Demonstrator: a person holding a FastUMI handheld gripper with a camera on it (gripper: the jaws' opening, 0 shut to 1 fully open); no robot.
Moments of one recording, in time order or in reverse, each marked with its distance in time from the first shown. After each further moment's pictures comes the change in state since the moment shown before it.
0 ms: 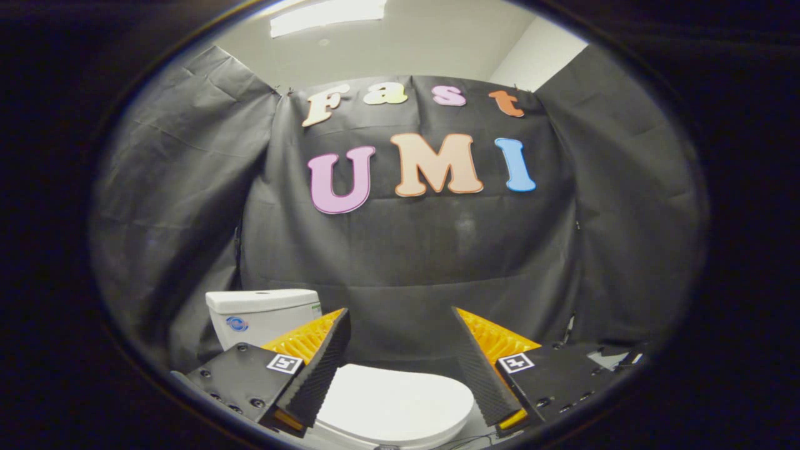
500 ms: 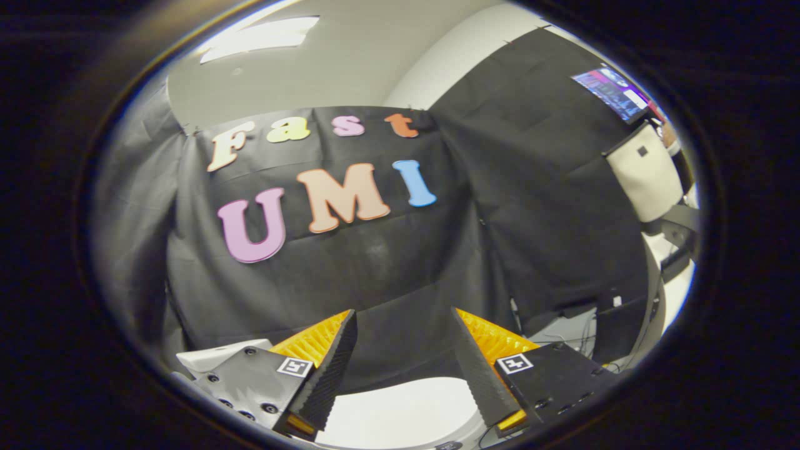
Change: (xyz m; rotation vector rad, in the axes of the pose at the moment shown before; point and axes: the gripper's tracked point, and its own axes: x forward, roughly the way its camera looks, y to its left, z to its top) arm -0.049 -0.019 -0.002 0.246 -0.153 -0.493
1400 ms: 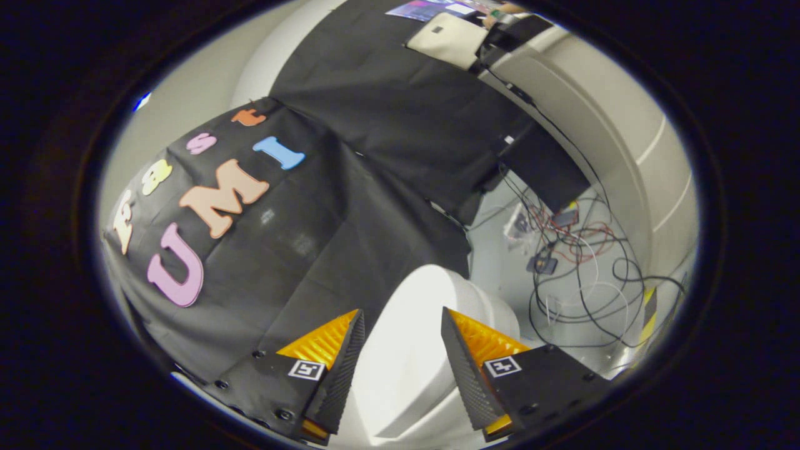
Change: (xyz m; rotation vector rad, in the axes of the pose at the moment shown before) arm -0.083 -0.052 -0.219 0.561 0.277 -0.420
